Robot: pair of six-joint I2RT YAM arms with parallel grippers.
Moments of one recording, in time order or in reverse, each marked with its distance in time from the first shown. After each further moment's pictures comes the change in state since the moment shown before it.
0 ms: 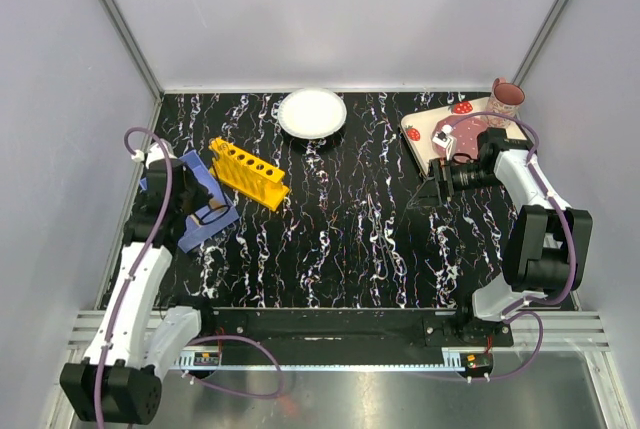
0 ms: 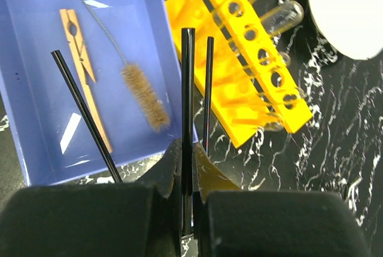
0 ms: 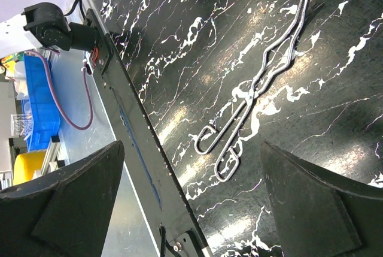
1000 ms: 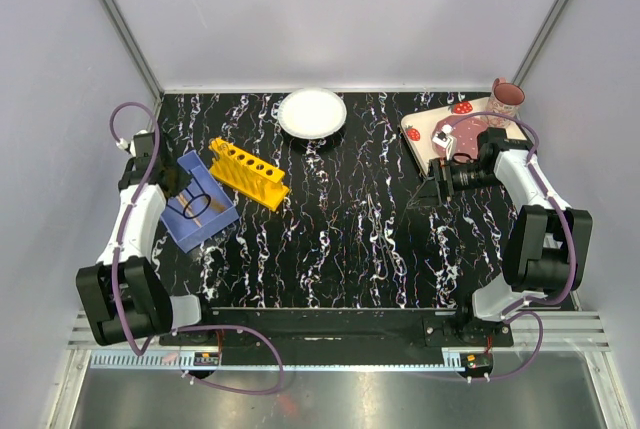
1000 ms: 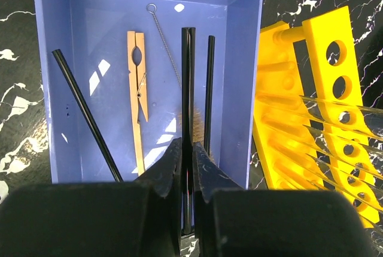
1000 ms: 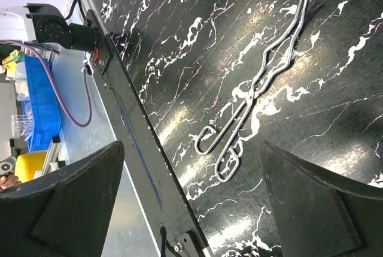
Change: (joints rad) left arm 0.274 0.461 0.161 0.049 0.042 0.013; right arm 0.000 0.000 0.000 0.003 0.000 0.006
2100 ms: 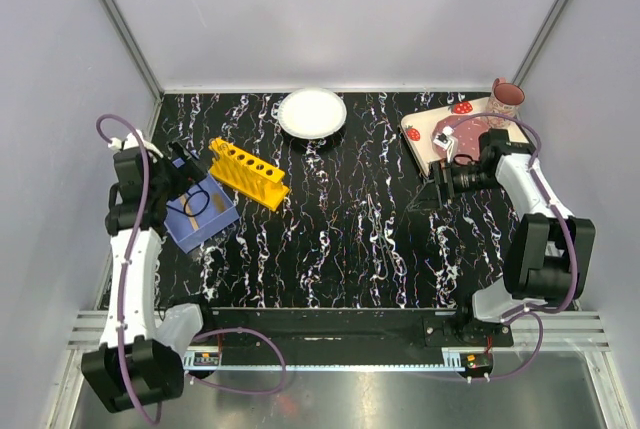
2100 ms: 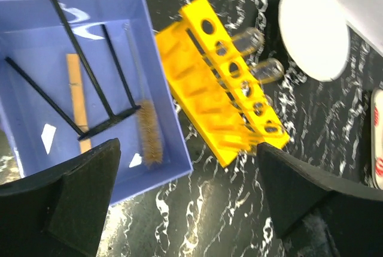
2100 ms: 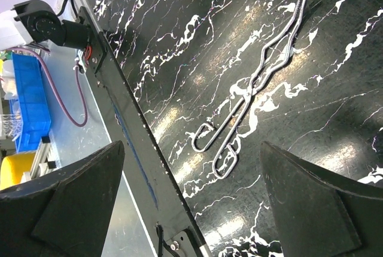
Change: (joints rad) left arm 0.015 -0.312 -0.062 0.027 0.236 0.078; right arm 0.000 -0.037 -0.017 0.006 0.016 0.001
